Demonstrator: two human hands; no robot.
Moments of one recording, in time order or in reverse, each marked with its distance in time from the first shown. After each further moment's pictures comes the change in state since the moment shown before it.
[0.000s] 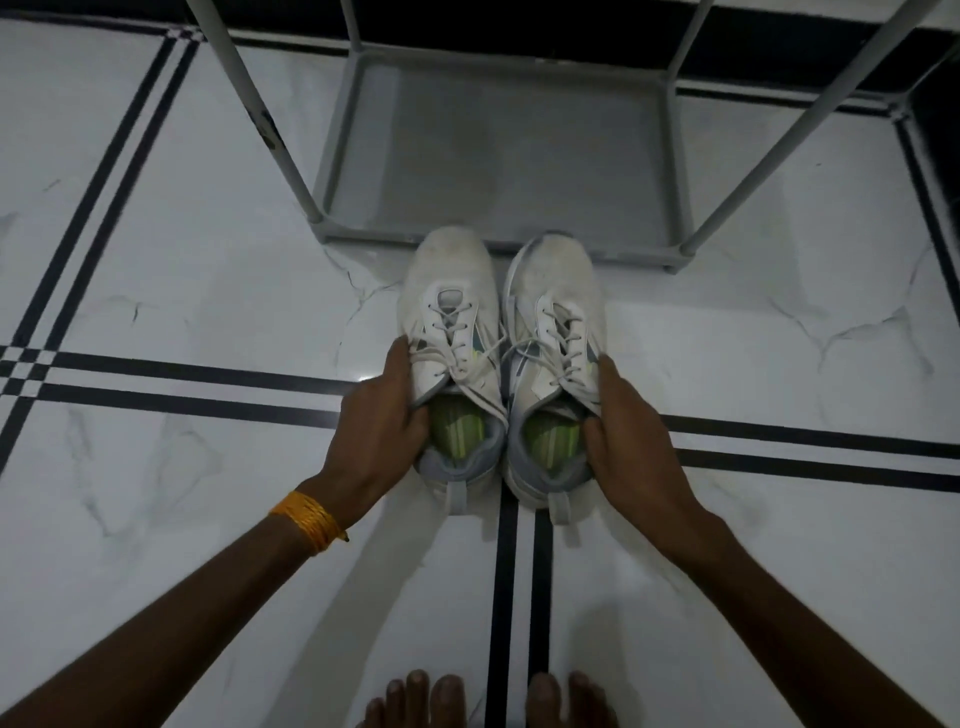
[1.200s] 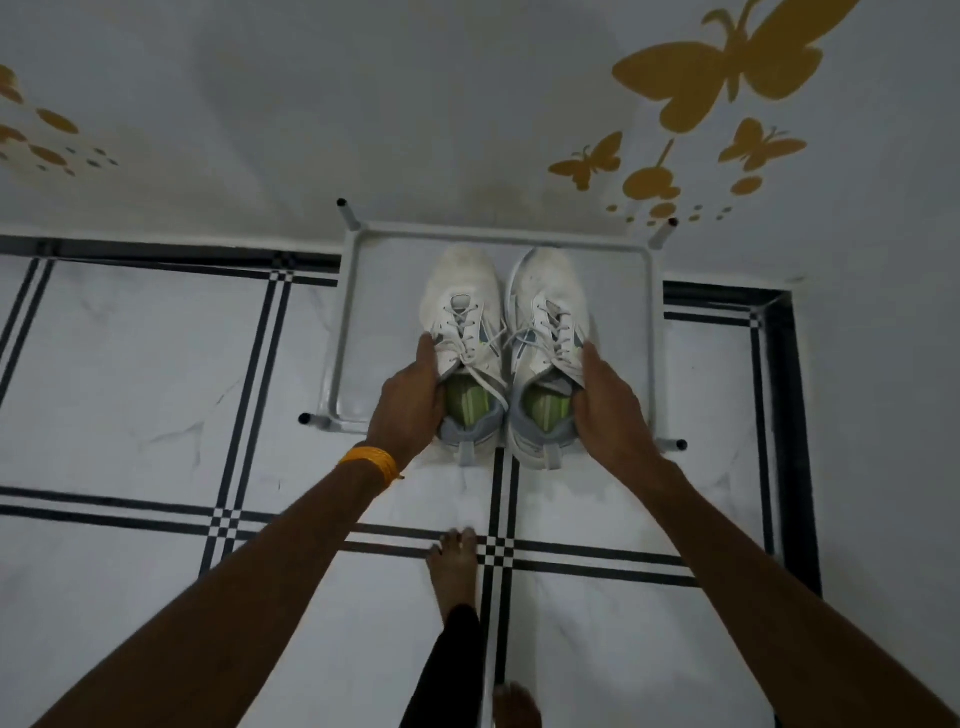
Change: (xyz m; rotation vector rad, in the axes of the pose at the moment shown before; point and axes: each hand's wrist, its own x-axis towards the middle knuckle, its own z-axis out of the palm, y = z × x) left_hand 0.259 0.237 -0.305 0.034 -0.133 -0.106; right_hand 0.206 -0.221 -0.383 -0.013 -0.105 0.147
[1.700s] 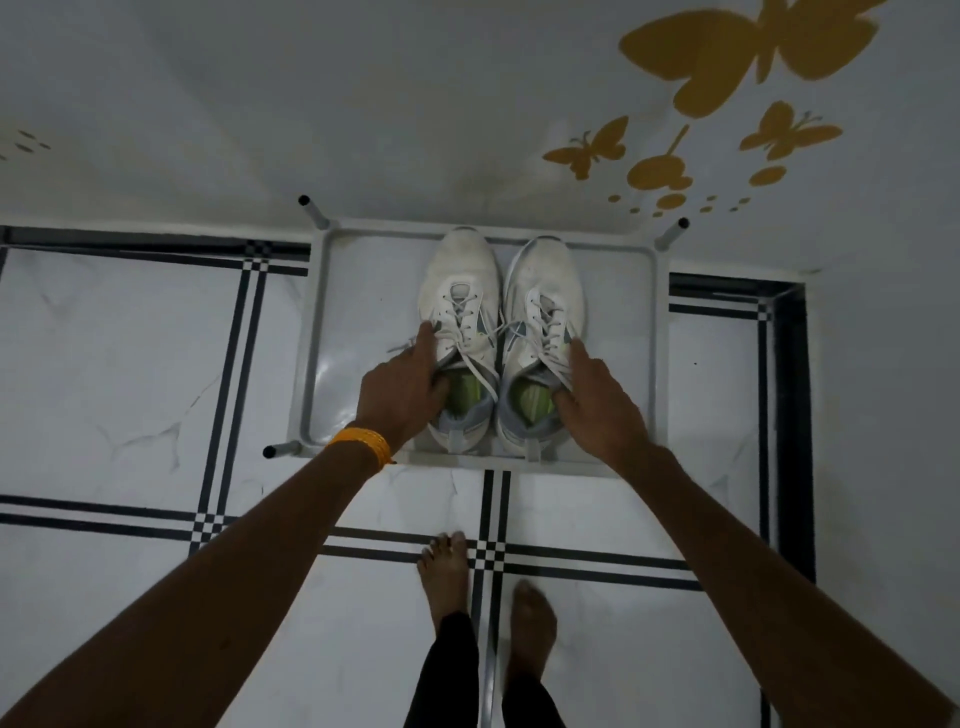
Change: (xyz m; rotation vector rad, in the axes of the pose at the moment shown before) left_hand 0.072 -0.004 0.021 0.207 -0.159 -0.031; right_hand 0.069 0.020 0.006 -0.035 -0.168 0.070
